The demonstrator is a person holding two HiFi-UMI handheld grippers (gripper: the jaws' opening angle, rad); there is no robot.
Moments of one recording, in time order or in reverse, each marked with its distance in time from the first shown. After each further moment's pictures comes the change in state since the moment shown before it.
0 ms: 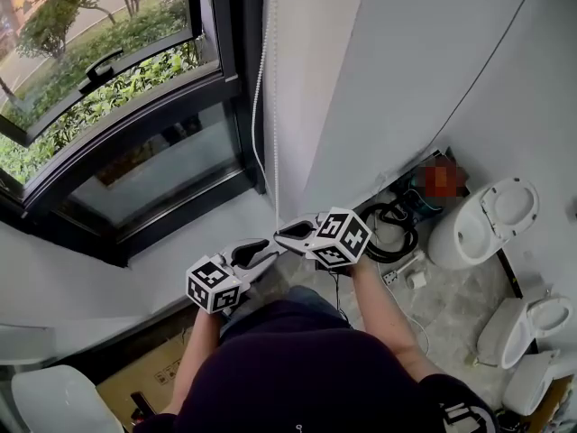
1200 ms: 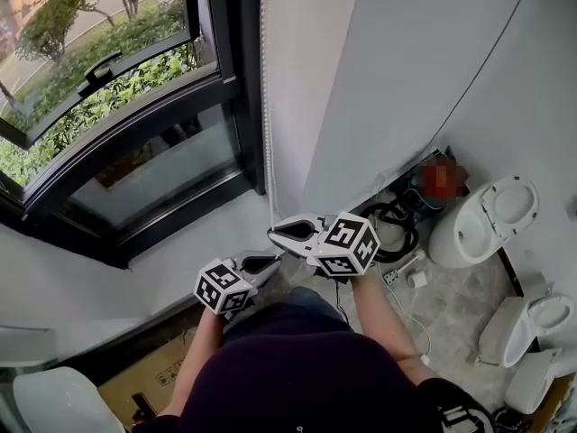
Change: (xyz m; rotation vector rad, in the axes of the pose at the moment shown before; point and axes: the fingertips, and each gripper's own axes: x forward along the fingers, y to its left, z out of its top) left arm 0.016 -0.014 -0.036 0.015 0.155 -0.057; right arm -0.026 0.023 0.048 -0.025 -0.209 -0.023
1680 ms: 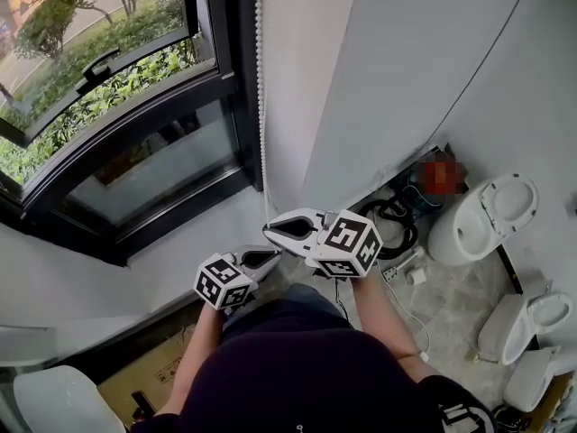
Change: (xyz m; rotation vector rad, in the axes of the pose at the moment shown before) left arm 0.003 0.002 0.005 0.004 0.004 0.012; right arm -0.005 0.012 0.020 -0.070 -0.032 -0.001
